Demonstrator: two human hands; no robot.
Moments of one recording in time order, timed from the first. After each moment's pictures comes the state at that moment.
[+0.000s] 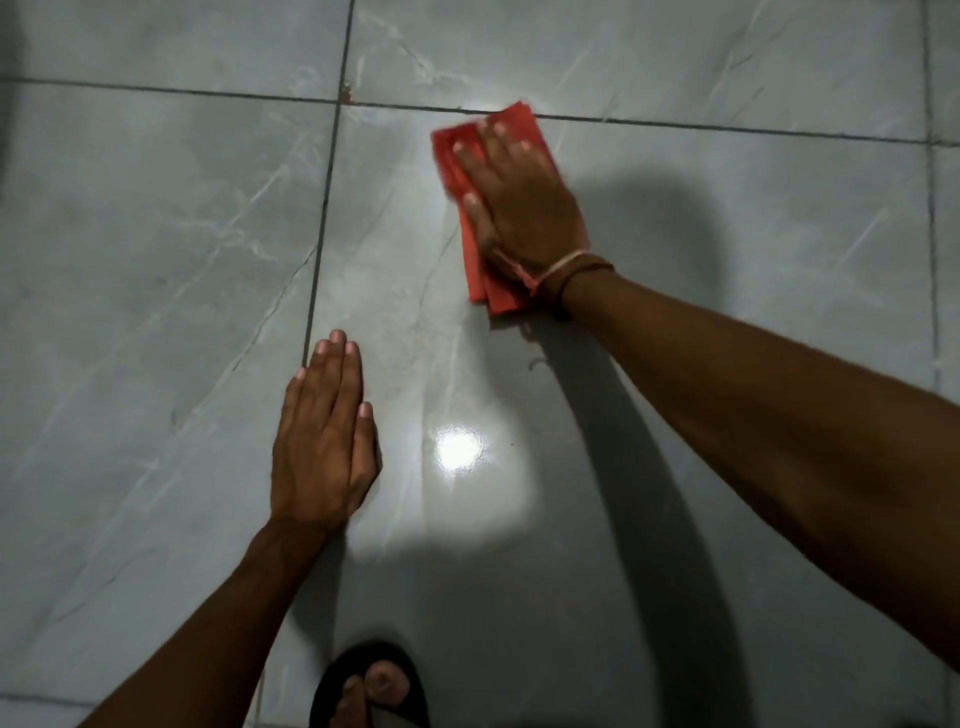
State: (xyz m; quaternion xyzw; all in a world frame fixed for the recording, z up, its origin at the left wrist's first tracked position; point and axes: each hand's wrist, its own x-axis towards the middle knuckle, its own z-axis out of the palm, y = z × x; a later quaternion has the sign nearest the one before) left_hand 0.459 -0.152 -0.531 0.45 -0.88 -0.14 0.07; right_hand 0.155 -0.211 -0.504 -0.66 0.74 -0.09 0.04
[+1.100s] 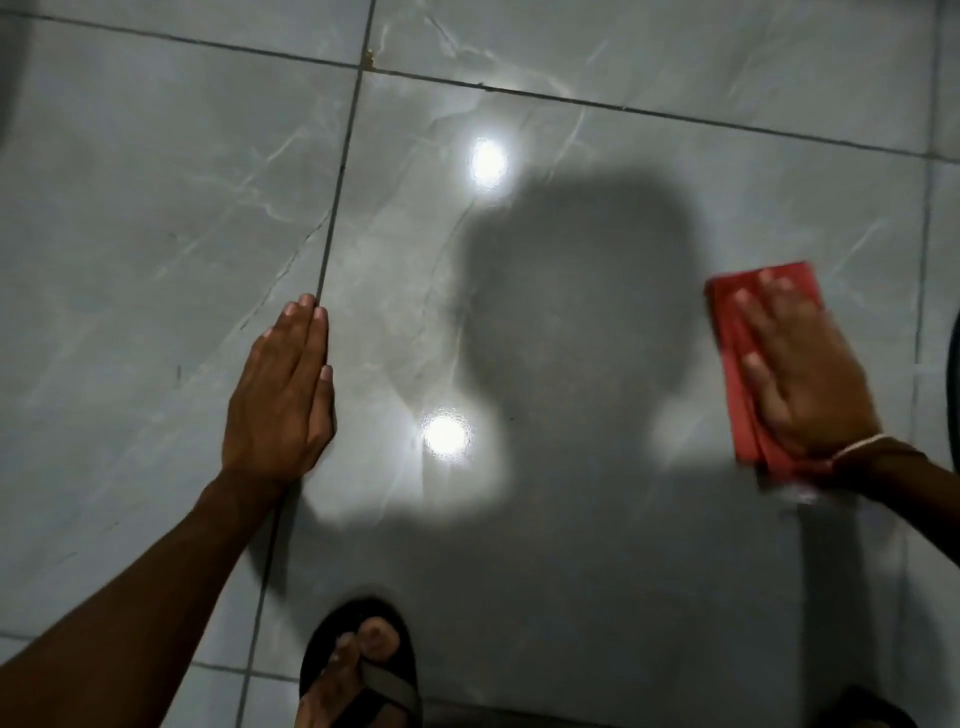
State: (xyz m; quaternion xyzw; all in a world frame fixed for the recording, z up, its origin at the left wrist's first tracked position) left_hand 0.500 -0.178 -0.538 0.43 -0.90 -0.09 0.07; right_hand 0.038 0.056 -0.508 -0.61 0.79 -0.02 0.09
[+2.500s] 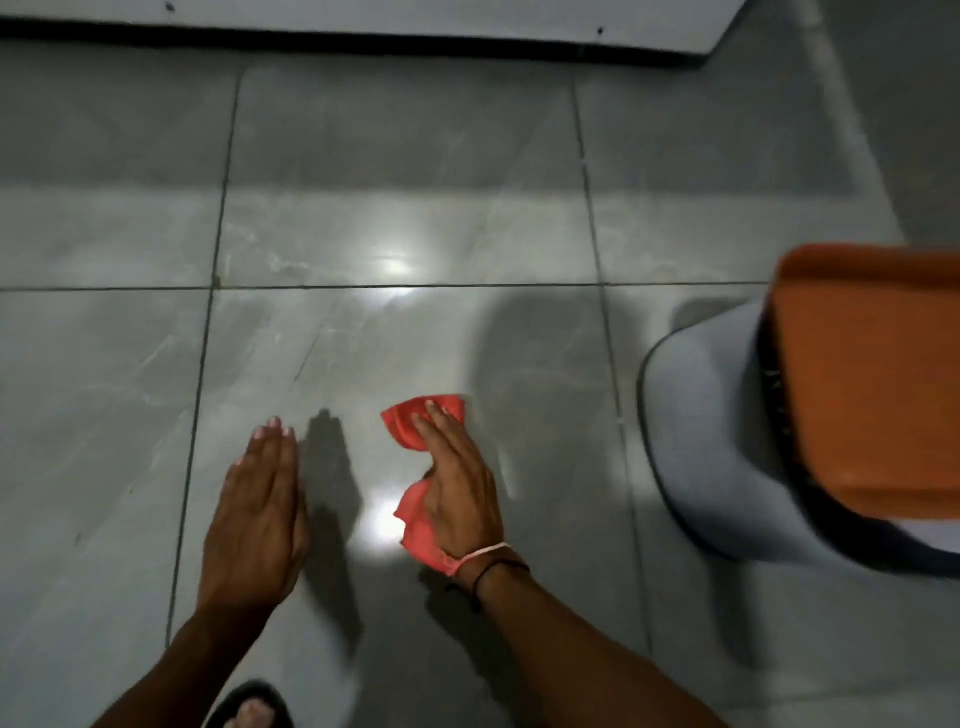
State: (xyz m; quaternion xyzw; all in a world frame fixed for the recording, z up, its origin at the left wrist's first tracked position) left_hand 0.348 -0.096 -0.370 0.39 -0.91 -0.13 0.03; right_hand 0.162 0.019 -0.373 -0.38 0.80 -0.37 0.27
